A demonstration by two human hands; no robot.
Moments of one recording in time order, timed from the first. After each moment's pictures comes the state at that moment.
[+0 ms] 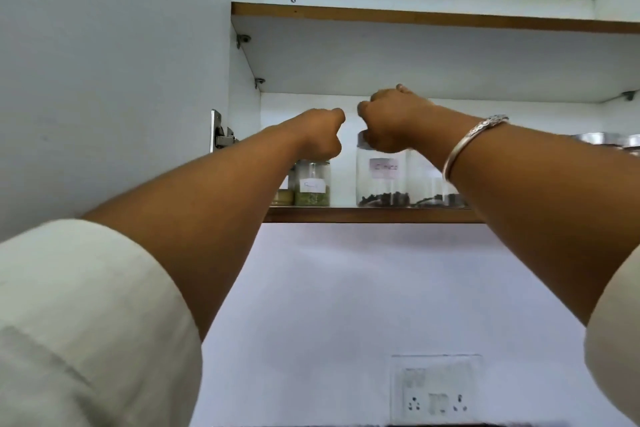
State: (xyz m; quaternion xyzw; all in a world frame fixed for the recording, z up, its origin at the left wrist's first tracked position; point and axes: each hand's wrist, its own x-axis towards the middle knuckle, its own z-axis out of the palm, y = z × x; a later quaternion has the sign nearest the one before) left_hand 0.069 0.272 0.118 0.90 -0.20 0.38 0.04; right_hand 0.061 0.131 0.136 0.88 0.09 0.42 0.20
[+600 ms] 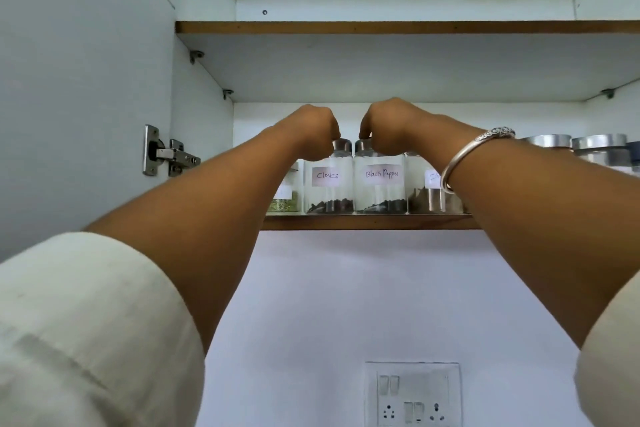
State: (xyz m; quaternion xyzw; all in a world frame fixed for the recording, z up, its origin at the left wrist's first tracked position) left_hand 0.056 0.187 0.129 0.89 -0.18 0.42 -0.04; right_hand 0.055 0.044 0.139 0.91 0.12 0.38 0.07
